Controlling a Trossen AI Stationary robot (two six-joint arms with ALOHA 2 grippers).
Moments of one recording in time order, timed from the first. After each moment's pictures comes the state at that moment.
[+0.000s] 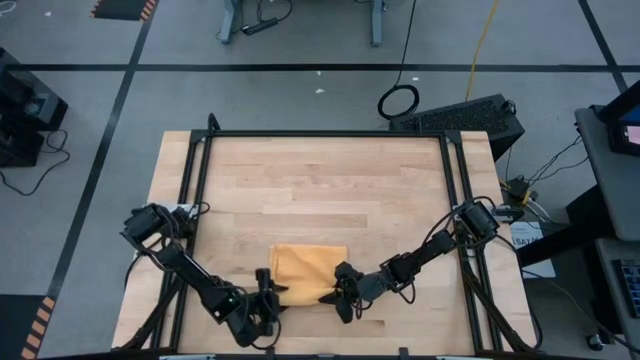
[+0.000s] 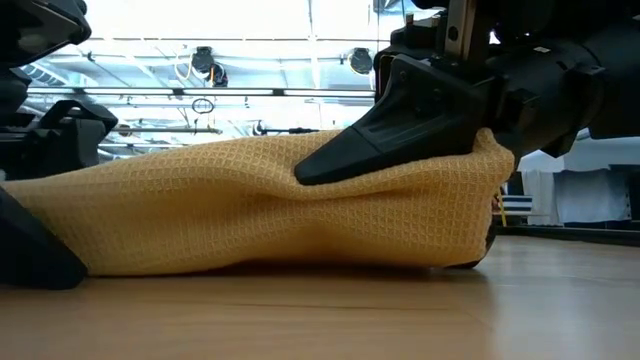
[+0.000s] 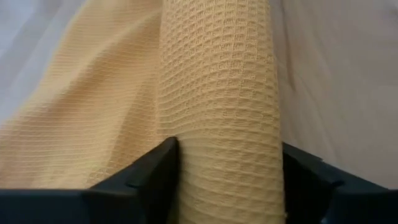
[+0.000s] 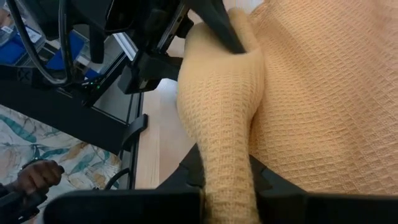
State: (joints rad) left arm -0.83 1.94 0.90 -0.06 -0.73 -0.62; right arm 0.52 2.08 0.88 0.76 0.23 1.00
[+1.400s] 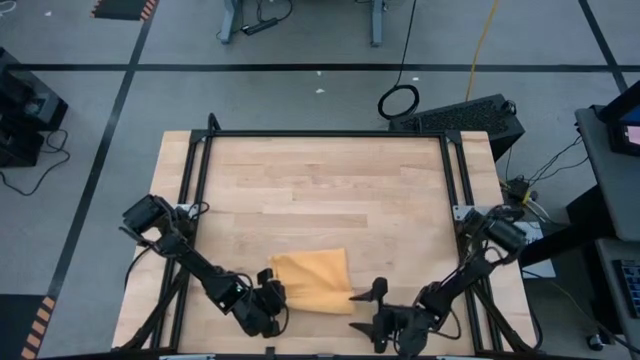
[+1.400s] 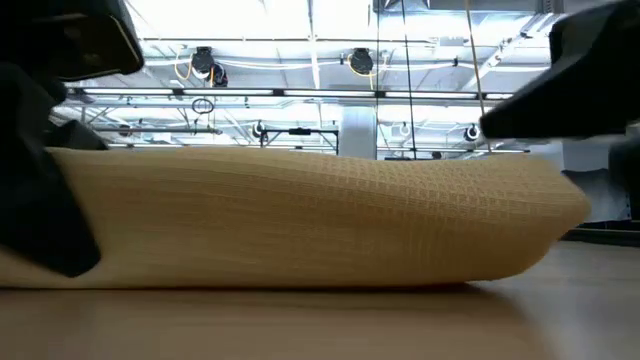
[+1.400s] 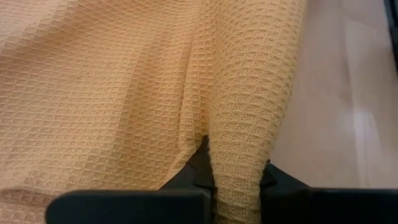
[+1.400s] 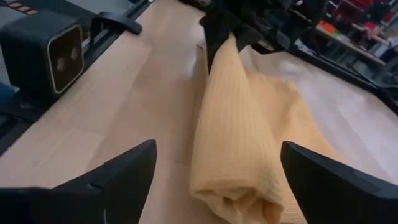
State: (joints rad) left arm -0.76 1.86 0.89 0.01 -0.45 -0.88; right arm 0.88 2.00 0.88 0.55 0.90 0.10
